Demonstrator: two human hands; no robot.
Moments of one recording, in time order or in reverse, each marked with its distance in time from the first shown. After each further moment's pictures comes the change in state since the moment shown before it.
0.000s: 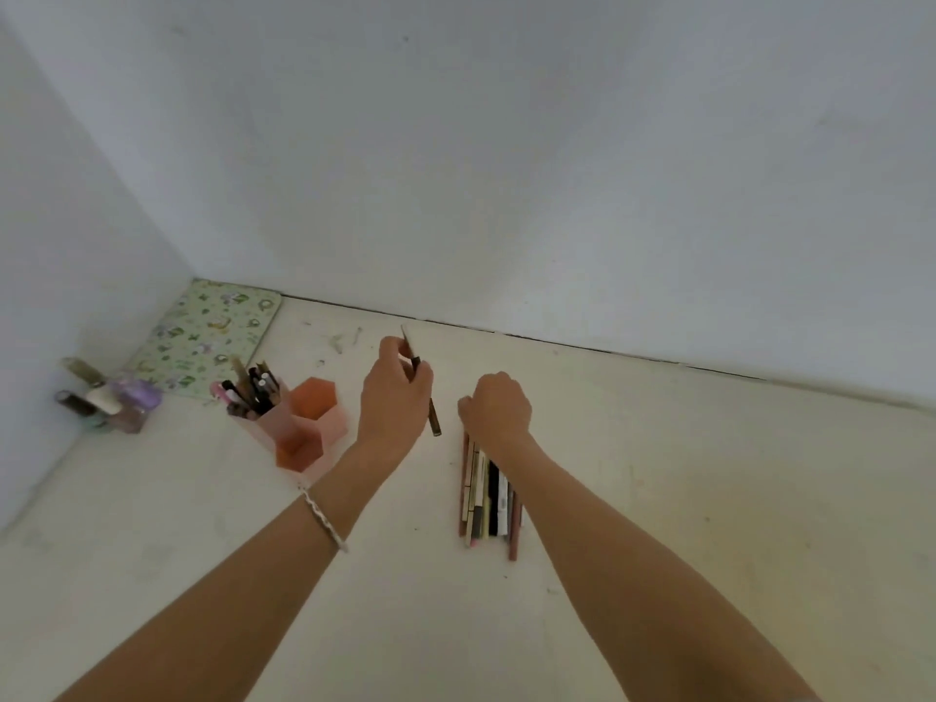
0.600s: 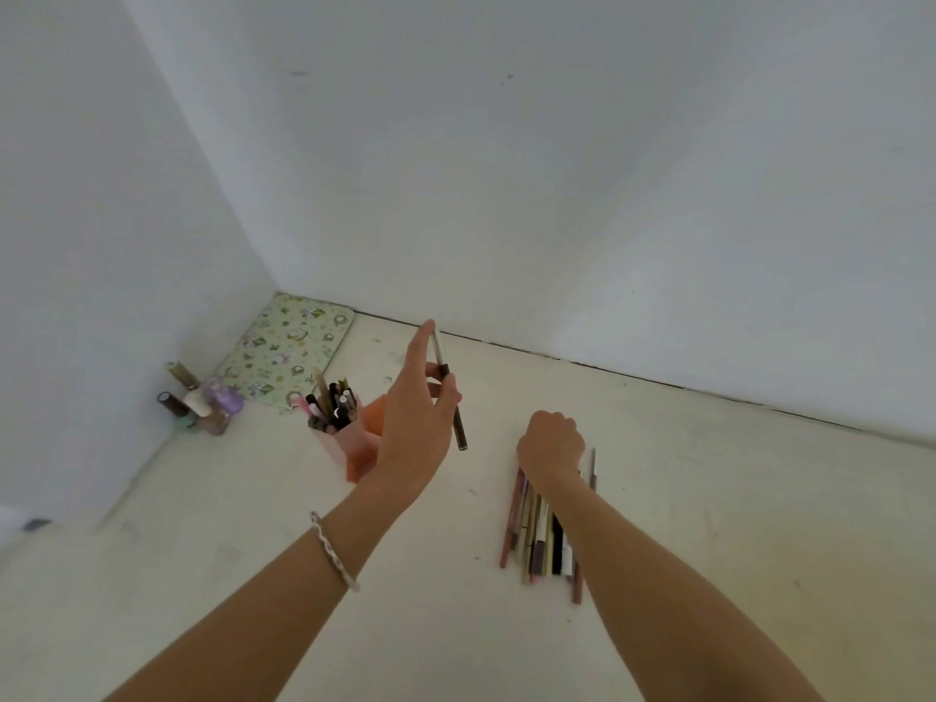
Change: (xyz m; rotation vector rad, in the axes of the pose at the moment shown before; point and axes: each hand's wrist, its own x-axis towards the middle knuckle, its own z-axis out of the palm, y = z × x) left_hand 0.003 -0.014 -0.052 -0.119 0.076 0.129; right_hand 0.016 -0.007 0.035 -0.216 -0.065 0.065
